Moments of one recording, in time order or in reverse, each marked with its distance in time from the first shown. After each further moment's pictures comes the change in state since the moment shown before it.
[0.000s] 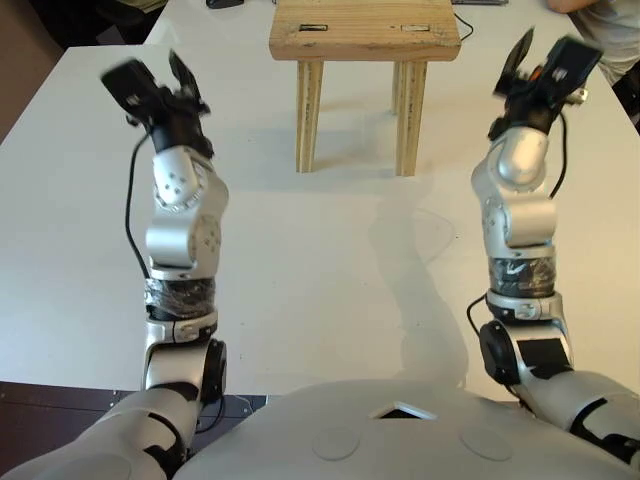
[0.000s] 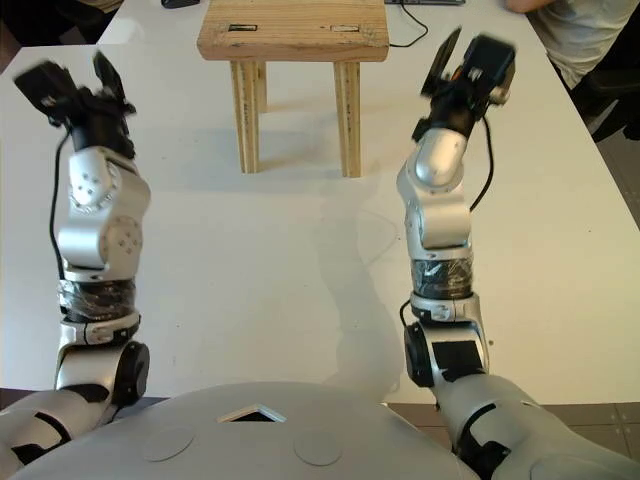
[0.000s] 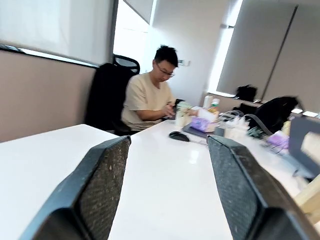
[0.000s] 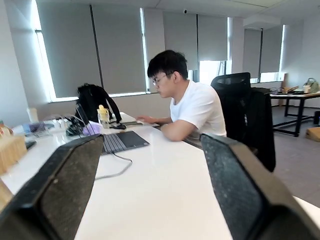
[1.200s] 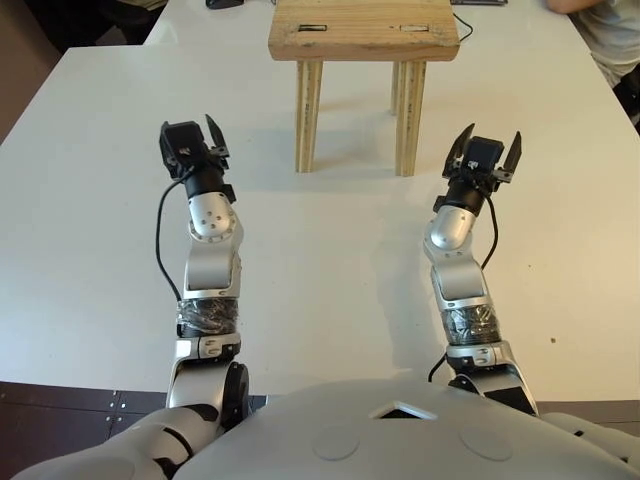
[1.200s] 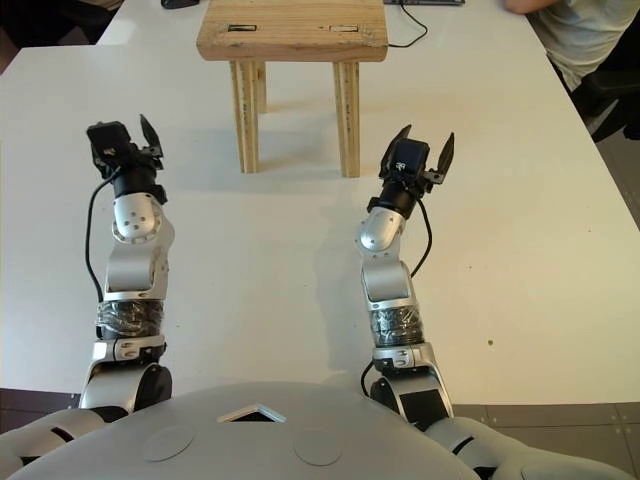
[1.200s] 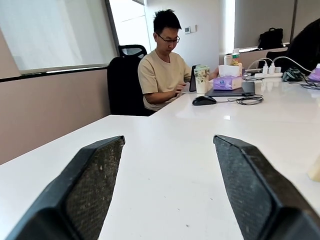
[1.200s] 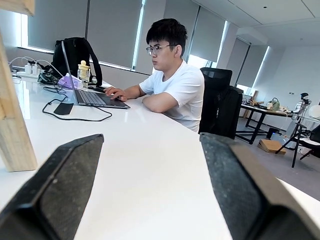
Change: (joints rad) left arm -0.015 -0.128 0.158 0.163 0.241 -0.049 -0.166; right arm 0.147 0.209 0.021 0.140 -0.318 -0.159 -0.066
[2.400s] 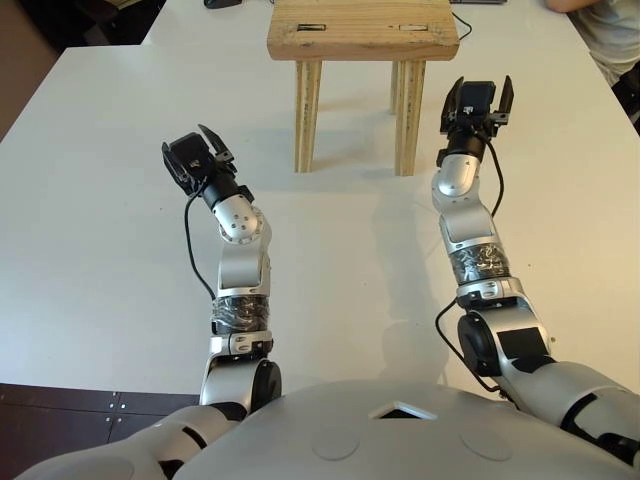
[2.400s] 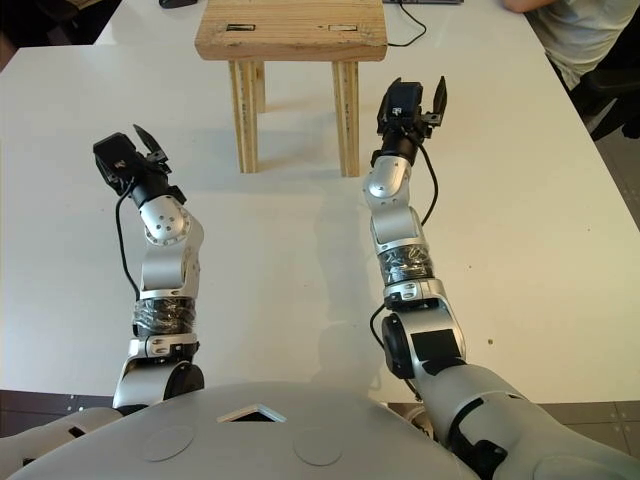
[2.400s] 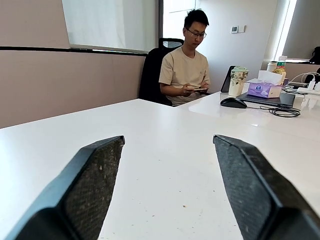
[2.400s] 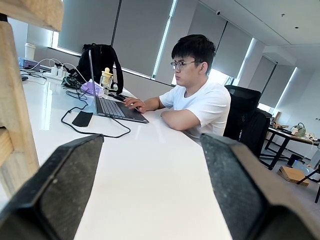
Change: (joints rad) left arm 0.010 -0.198 -0.017 0.032 0.057 -0.087 0.199; right arm -0.311 -0.107 -0.048 0.334 0.025 -0.051 0.125
